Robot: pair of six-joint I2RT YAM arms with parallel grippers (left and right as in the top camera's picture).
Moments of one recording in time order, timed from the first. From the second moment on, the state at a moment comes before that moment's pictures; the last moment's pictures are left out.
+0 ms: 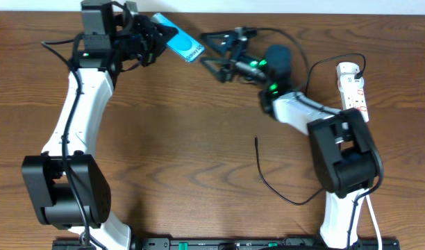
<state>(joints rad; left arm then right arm) 0.02 1.80 1.51 -0.30 0.83 -1.05 0.33 2.10 1.25 0.94 -0.84 1.66</state>
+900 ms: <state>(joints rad) 0.15 1.80 1.51 -0.42 1.00 -0.93 0.10 1.91 1.33 -0.67 -0.52 0.70</state>
